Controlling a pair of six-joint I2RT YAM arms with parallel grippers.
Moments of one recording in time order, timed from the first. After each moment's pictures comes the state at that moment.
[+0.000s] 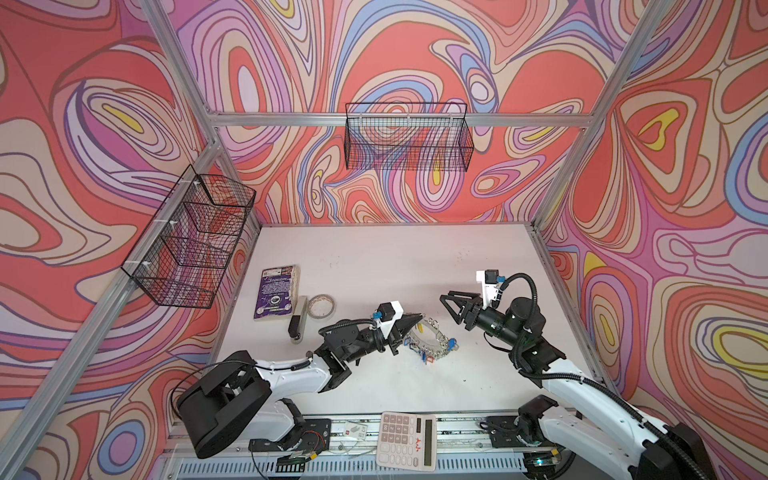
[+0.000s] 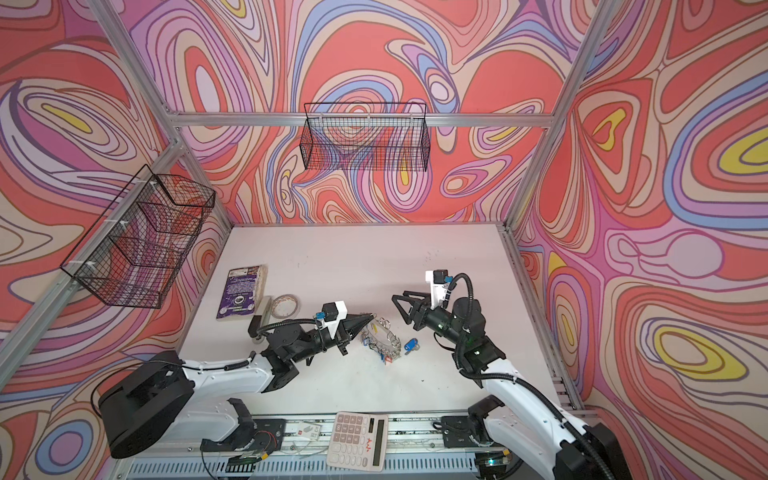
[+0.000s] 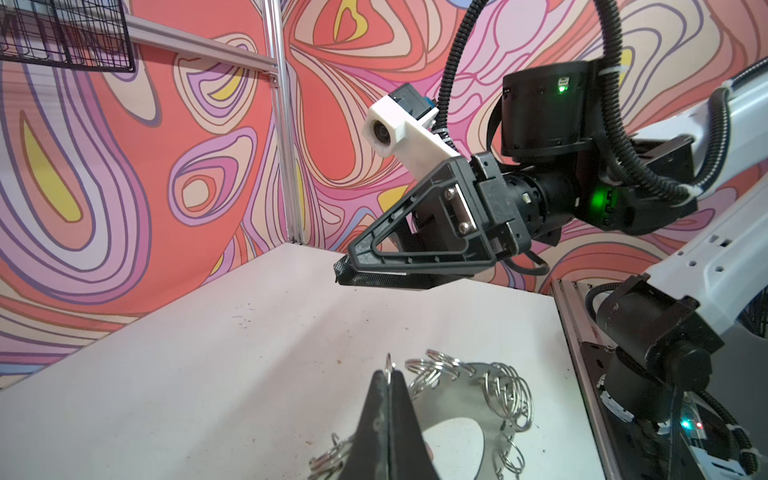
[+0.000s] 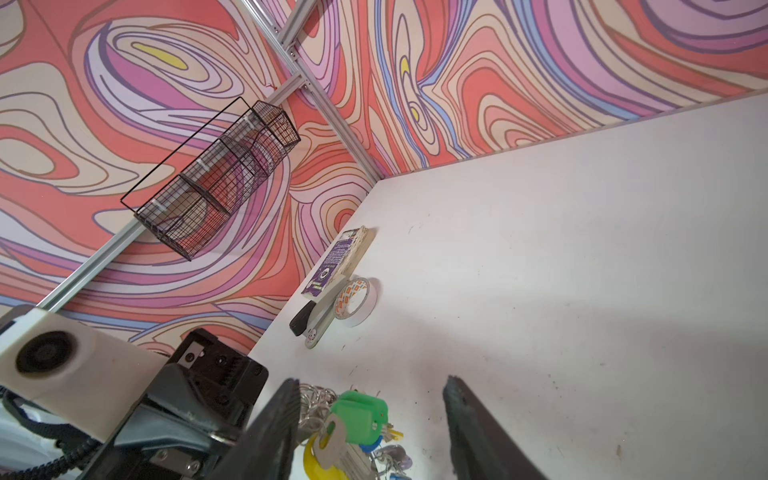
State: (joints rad) left arm -0.85 1.34 0.38 1.10 0.33 -0.03; right arm 0.41 0.87 0.42 0.35 -0.41 0.59
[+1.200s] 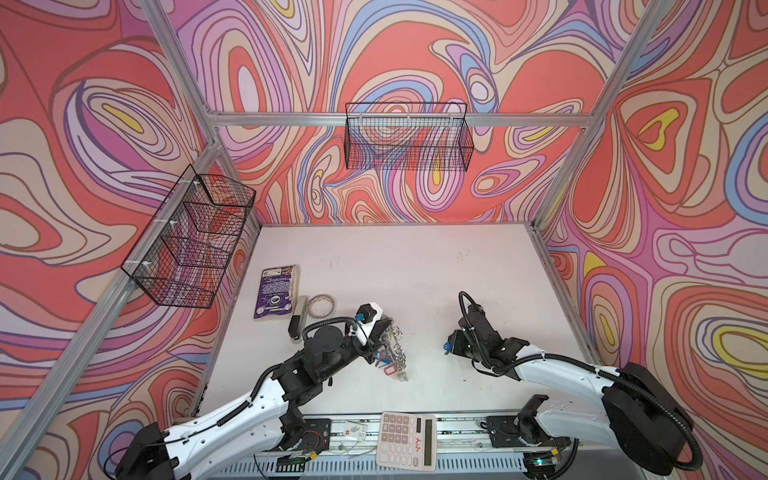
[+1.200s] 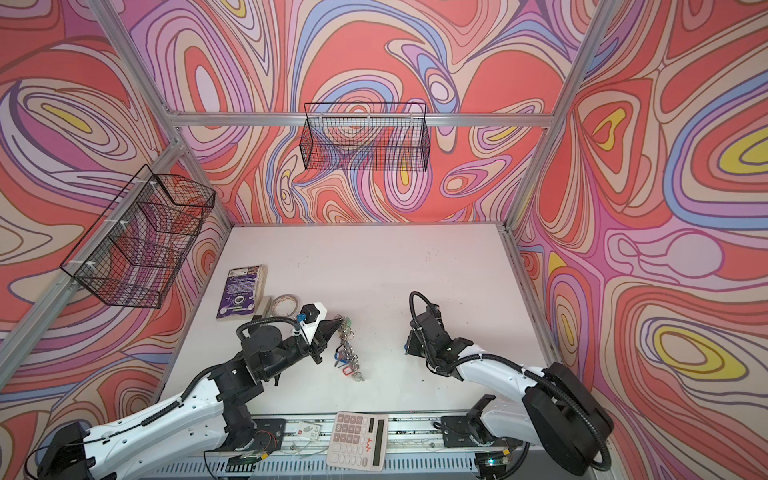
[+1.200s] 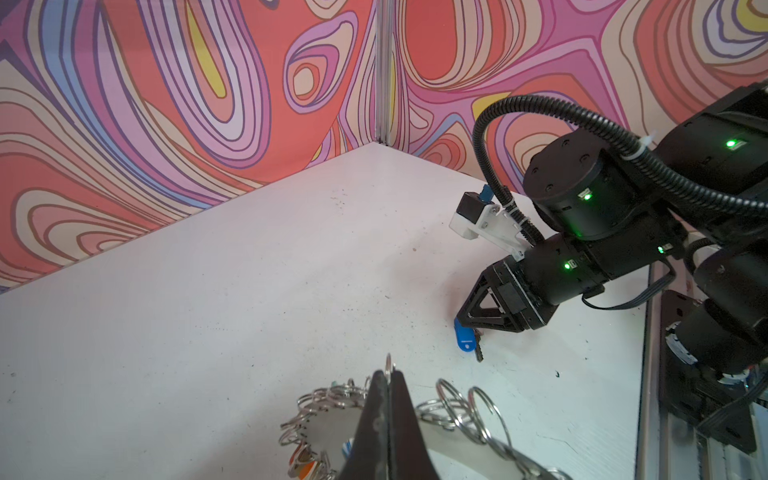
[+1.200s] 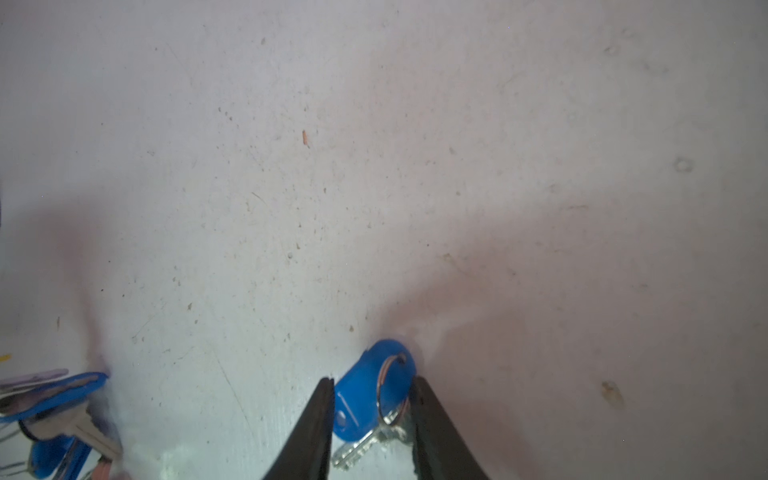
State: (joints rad) left arm -0.86 0.78 0.39 0.22 0.00 -0.04; right arm 0.65 1.22 0.43 -0.15 0.14 0.82
